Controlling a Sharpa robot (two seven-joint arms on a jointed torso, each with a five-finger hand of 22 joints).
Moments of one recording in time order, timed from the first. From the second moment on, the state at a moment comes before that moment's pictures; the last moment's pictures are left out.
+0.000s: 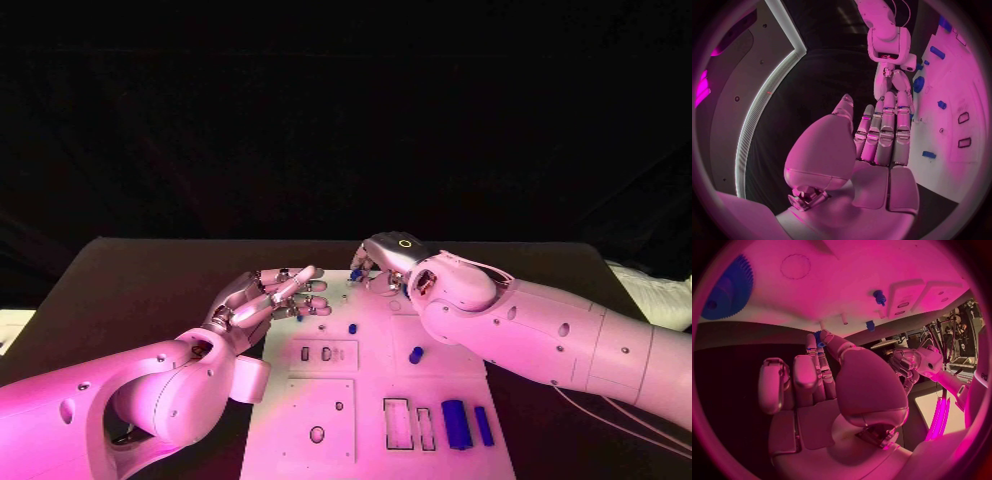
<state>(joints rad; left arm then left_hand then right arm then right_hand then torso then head) 1.14 -0.96 0.00 1.82 0.02 -0.36 0.46 1.40 0.02 -0.04 0.19 0.13 0.97 0.21 0.11 0.07 1.08 0.16 0.09 0.07 1.16 0.10 0.20 0.19 0.16 0.98 0.21 0.37 0.17 1.24 -0.54 0.04 1.30 -1.76 -0.36 -0.18 1.30 -0.04 0.45 -0.07 0.12 1.16 0.13 0.08 0.08 1.28 0.05 0.06 0.07 1.47 -0.01 1.21 0.93 0.08 1.37 0.09 1.44 1.27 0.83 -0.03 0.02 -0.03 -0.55</state>
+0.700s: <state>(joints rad) 1.15 -0.96 0.00 1.82 0.02 -0.36 0.46 1.40 0.02 -0.05 0.19 0.13 0.97 0.21 0.11 0.07 1.08 0.16 0.09 0.07 1.16 0.10 0.20 0.19 0.16 0.98 0.21 0.37 0.17 1.24 -0.51 0.04 1.26 -1.75 -0.32 -0.17 1.29 -0.05 0.46 -0.05 0.11 1.15 0.13 0.07 0.08 1.27 0.06 0.06 0.07 1.47 -0.01 1.21 0.92 0.08 1.37 0.09 1.44 1.27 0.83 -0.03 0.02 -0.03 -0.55</state>
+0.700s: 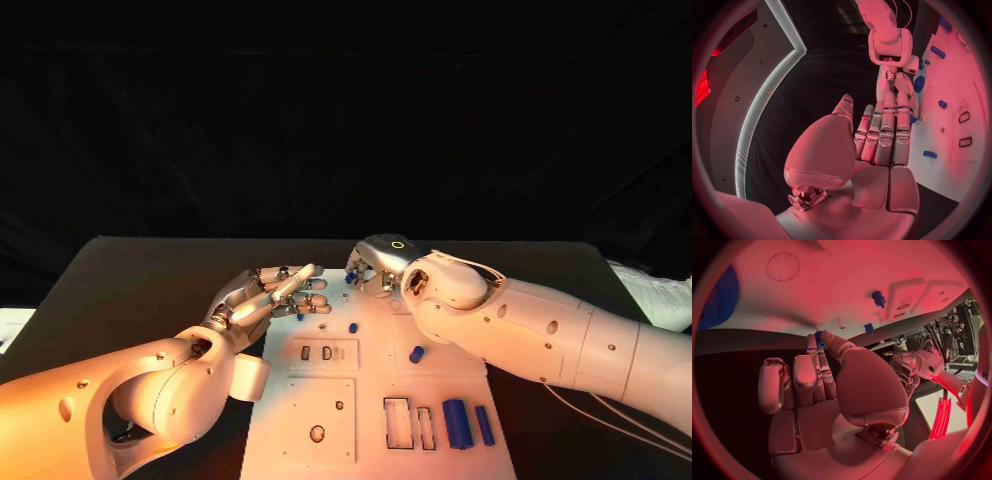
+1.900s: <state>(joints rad) 1.15 -0.98 0.00 1.82 0.02 -0.36 0.45 1.40 0.02 -0.05 0.19 0.13 0.97 0.21 0.11 0.07 1.08 0.16 0.09 0.07 1.16 0.10 0.20 0.19 0.16 0.98 0.21 0.37 0.17 1.25 -0.82 0.06 1.49 -1.61 -0.32 -0.23 1.25 -0.17 0.31 0.08 0.17 0.99 0.13 0.07 0.07 1.44 0.04 0.31 0.24 1.47 -0.04 1.32 1.05 0.05 1.45 0.08 1.49 1.31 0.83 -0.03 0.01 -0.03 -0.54</state>
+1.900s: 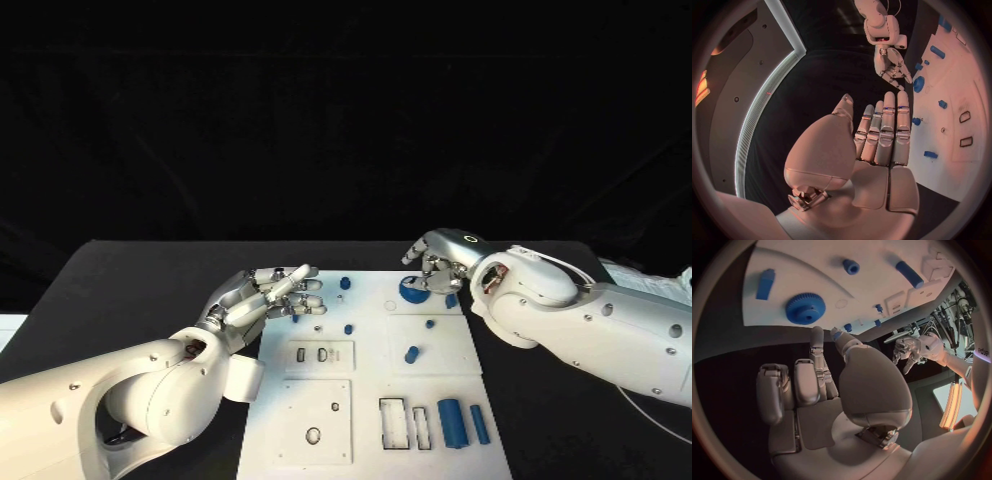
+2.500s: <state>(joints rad) 1.15 -0.98 0.00 1.83 0.03 -0.36 0.45 1.40 0.02 -0.05 0.19 0.13 0.97 0.21 0.11 0.07 1.08 0.16 0.09 0.07 1.16 0.10 0.20 0.19 0.16 0.98 0.21 0.37 0.17 1.25 -0.83 0.06 1.46 -1.52 -0.23 -0.32 1.33 -0.13 0.12 0.21 0.20 0.98 0.13 0.07 0.07 1.36 0.04 0.90 0.97 1.47 -0.04 1.42 1.22 0.04 1.47 0.08 1.52 1.31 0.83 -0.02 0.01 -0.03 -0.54</state>
